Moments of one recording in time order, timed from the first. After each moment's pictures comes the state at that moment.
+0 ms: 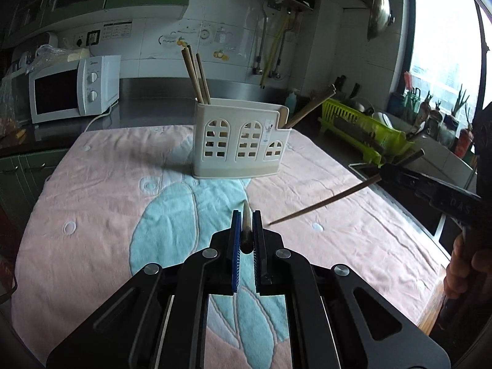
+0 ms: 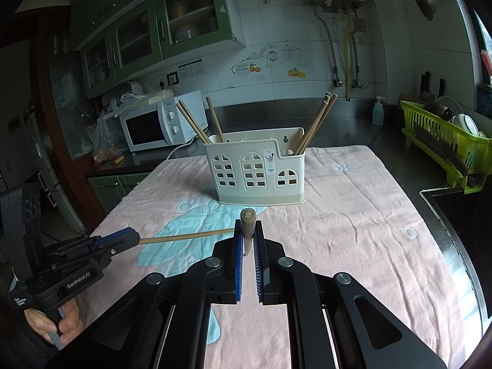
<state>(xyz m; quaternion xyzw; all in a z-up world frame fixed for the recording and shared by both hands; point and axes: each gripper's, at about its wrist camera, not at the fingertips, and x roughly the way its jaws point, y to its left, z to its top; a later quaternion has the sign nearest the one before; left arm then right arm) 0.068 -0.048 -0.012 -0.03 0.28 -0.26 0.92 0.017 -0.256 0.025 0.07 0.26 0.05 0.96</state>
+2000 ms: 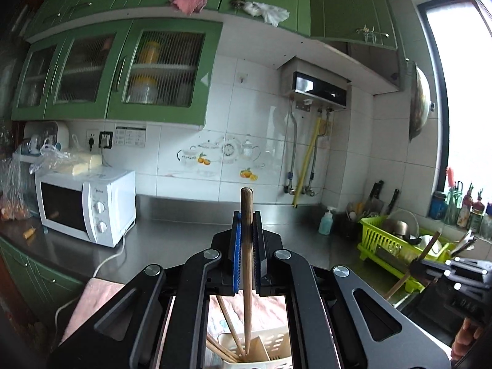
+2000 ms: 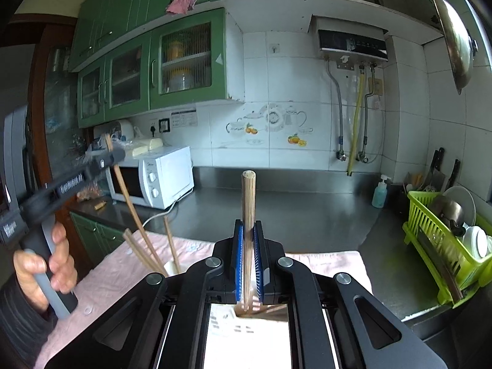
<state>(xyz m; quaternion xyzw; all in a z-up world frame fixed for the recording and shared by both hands) 0.259 -0.100 0.183 -0.06 0.07 -0.18 0.98 0.182 -0.318 0.164 0.01 0.16 0.05 0.99</state>
